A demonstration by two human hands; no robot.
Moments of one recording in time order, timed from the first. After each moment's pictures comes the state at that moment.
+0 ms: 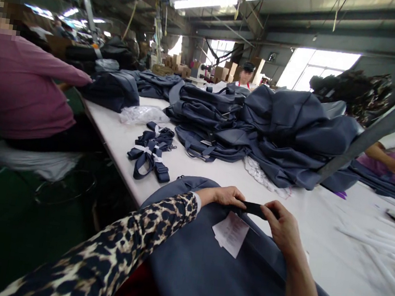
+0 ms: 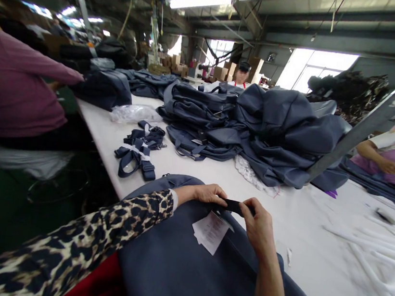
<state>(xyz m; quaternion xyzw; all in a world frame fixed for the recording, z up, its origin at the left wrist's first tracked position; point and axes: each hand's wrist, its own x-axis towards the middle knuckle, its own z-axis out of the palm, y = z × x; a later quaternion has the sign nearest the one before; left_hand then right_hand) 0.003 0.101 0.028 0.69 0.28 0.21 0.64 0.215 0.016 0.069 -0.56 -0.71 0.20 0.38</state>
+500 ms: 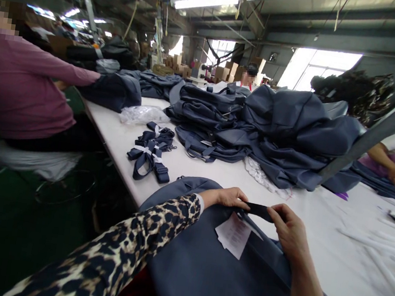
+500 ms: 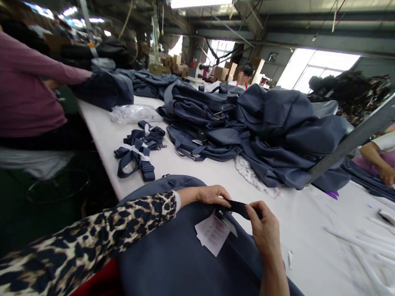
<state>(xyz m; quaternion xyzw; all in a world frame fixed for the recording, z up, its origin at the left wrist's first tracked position) 0.017 0.105 0.026 0.75 0.30 0.20 0.55 0.221 0.018 0.068 -0.56 -0.67 0.23 0.42</state>
